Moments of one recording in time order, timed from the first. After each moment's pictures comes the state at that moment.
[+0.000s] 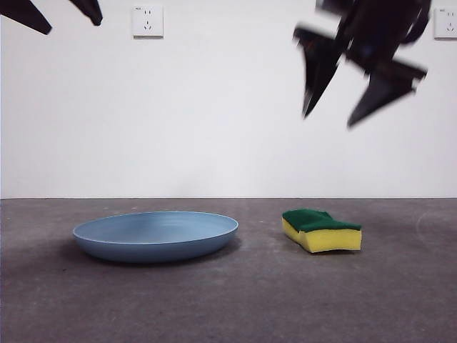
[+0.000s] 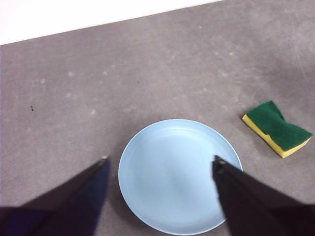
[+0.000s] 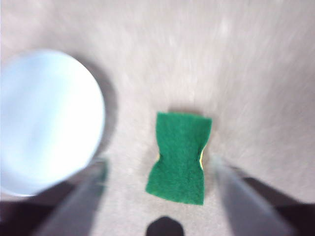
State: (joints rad) left arm -0.57 0.92 0.93 -0.50 -0.21 -0.11; right arm 0.41 1.47 1.26 -0.63 -0.08 0.13
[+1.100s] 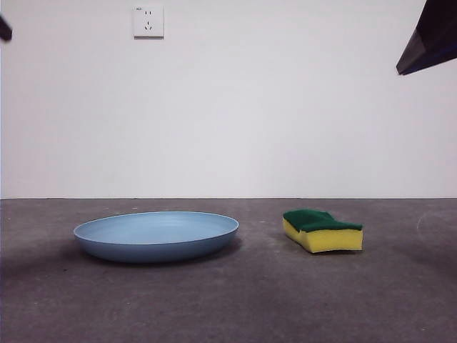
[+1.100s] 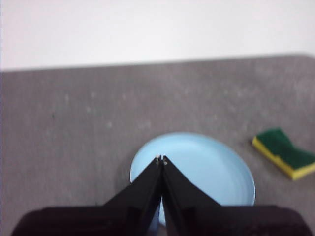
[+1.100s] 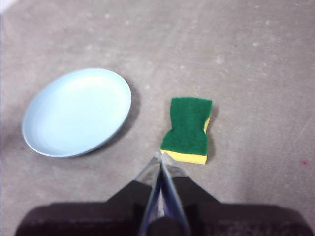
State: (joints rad) left arm -0.57 0.49 0.47 -0.23 -0.28 -0.16; right arm 0.60 0.72 0.64 -0.41 0.13 0.21
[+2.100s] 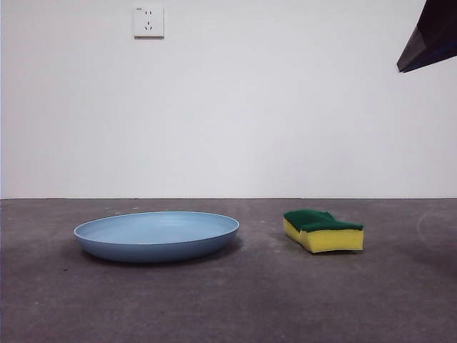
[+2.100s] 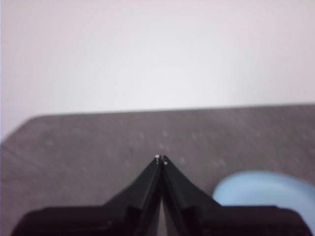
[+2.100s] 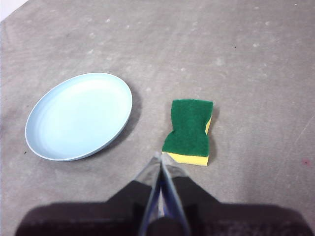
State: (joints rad) left arm -0.16 0.24 0.18 0.06 -0.10 -0.01; right arm 0.60 0.71 0.64 -0.40 0.13 0.22
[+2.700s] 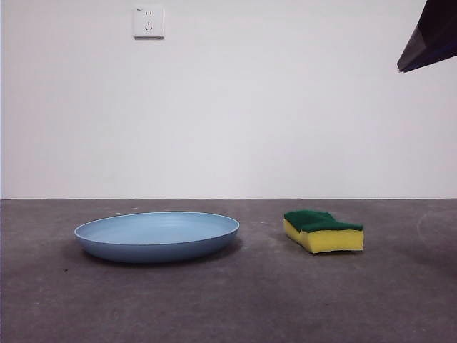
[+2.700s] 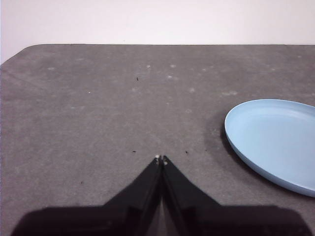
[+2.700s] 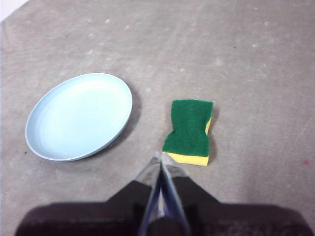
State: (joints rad) left arm -0.05 0.00 0.03 -0.21 -0.02 -0.04; right arm 0.60 0.71 0.64 -0.40 0.13 0.22
